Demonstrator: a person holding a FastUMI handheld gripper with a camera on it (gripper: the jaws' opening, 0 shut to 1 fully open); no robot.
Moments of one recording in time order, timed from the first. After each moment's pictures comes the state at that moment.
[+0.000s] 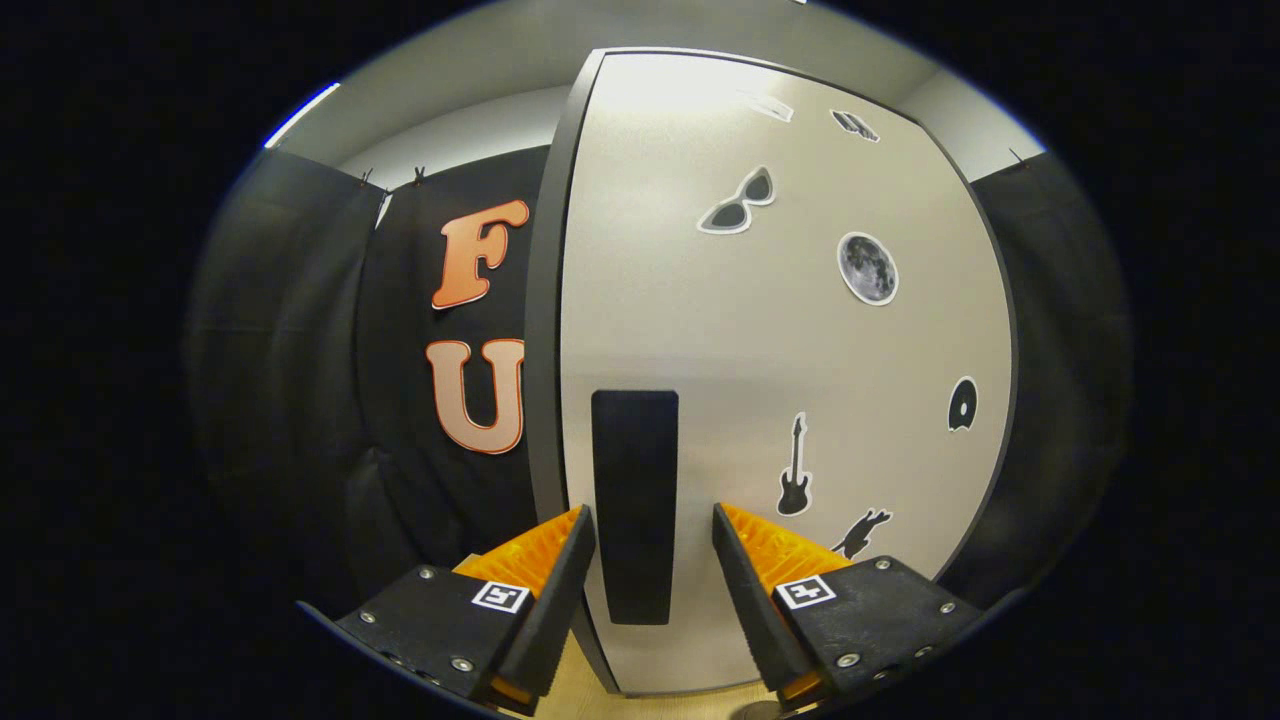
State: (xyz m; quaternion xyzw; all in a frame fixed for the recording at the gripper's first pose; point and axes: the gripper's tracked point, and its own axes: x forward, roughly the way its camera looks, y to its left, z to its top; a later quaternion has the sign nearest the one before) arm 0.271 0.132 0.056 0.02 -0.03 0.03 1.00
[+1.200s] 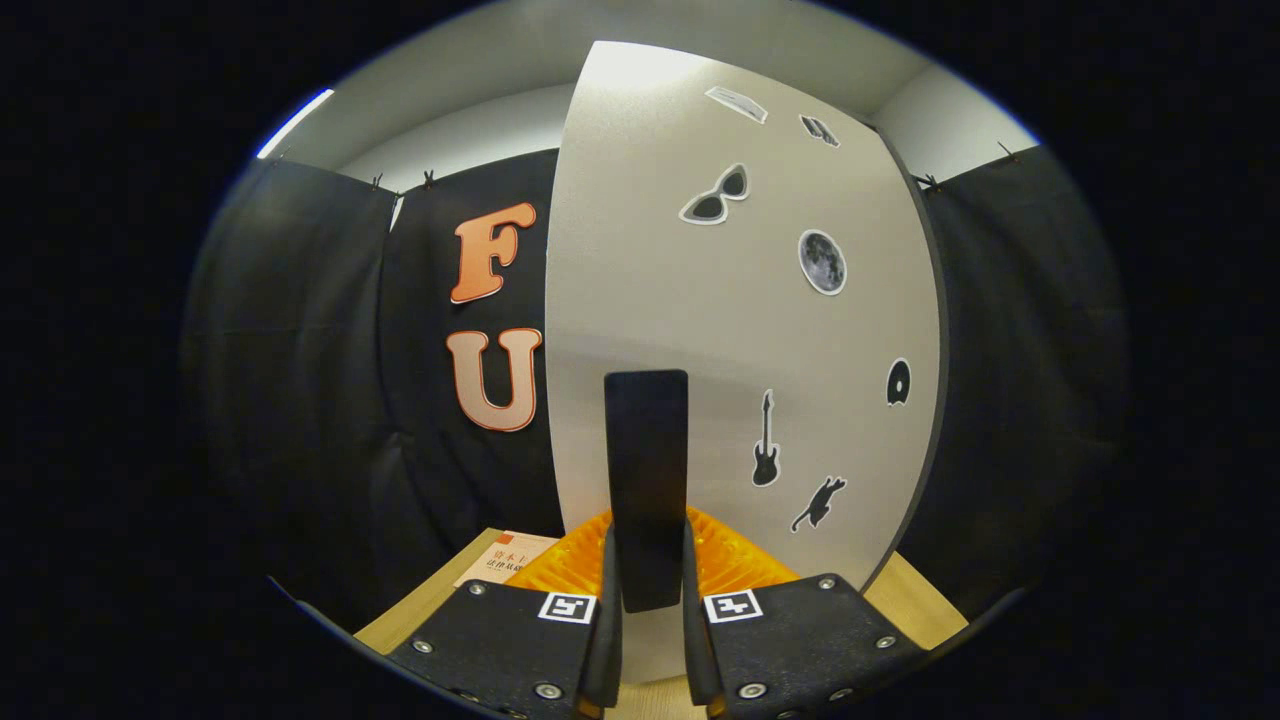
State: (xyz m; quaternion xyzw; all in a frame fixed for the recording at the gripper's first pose) arm 0.215 0.113 0.045 0.03 0.00 0.05 1.00
